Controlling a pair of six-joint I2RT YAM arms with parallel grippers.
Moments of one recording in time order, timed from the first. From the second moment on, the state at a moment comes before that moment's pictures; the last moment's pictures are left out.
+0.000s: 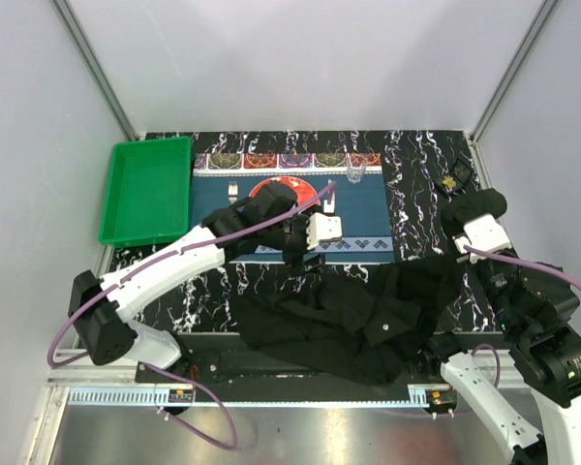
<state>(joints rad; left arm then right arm) -0.88 1.43 1.24 -0.59 0.48 0.47 0.38 0.46 1.17 -0.87 0.30 -0.57</state>
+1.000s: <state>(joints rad) -1.25 1.88 1.51 -0.31 0.66 0.91 0.38 0.40 1.20 -0.86 0.42 -0.51</state>
